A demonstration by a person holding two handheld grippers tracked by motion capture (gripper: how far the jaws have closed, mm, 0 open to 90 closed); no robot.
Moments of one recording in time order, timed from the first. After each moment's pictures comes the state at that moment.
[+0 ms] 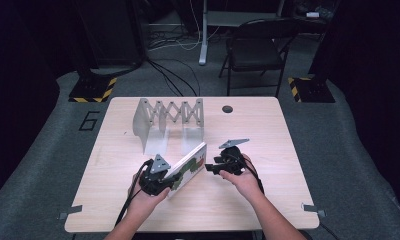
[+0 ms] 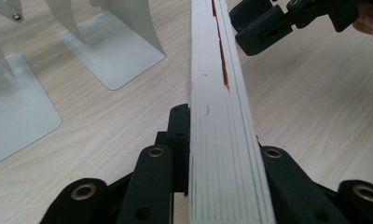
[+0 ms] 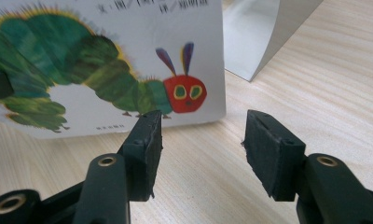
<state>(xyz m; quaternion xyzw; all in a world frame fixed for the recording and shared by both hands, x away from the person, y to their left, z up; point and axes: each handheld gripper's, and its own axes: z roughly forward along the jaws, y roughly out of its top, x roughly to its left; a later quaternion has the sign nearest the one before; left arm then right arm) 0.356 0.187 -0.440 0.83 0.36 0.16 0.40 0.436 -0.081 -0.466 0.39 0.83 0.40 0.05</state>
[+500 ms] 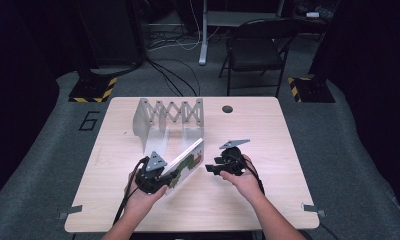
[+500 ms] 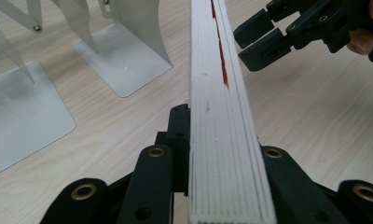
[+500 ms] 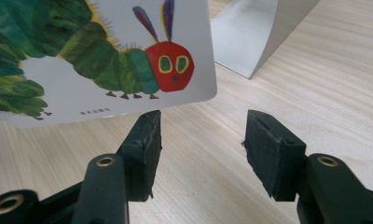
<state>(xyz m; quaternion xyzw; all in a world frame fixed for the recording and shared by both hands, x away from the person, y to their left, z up) 0.353 0.193 -0.426 0.82 0.37 0.17 0.40 0.435 -0.083 -0.468 0.39 0.82 0.40 0.05</state>
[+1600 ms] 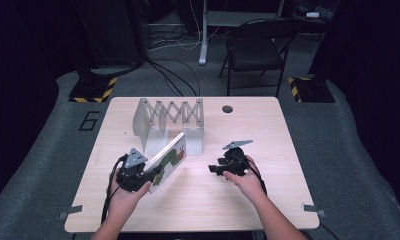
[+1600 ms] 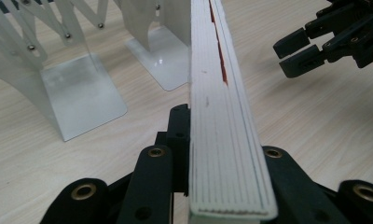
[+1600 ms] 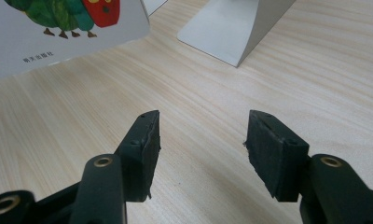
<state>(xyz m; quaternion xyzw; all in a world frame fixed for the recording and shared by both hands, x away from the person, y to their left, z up) 0.347 0.237 -0.407 0.79 0.42 0.19 0.41 0.438 -0.093 -0.475 0.40 0.82 0.40 0.05</state>
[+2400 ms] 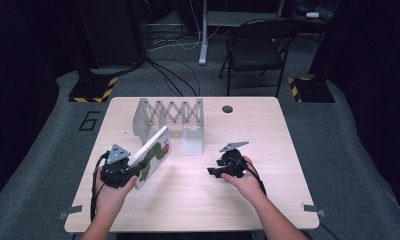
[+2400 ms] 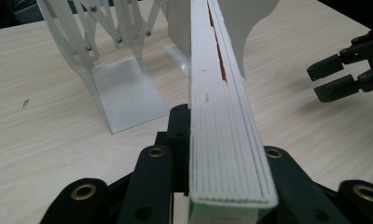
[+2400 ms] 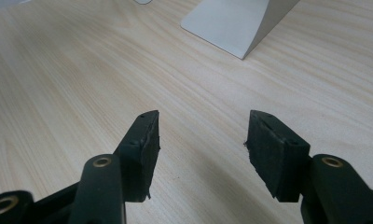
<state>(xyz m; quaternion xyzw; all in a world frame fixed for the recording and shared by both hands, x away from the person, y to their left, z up) 0.349 0.268 -0.397 0.75 0.46 0.22 0.41 0.435 -0.086 -0.478 0.39 0.84 0.38 0.05</state>
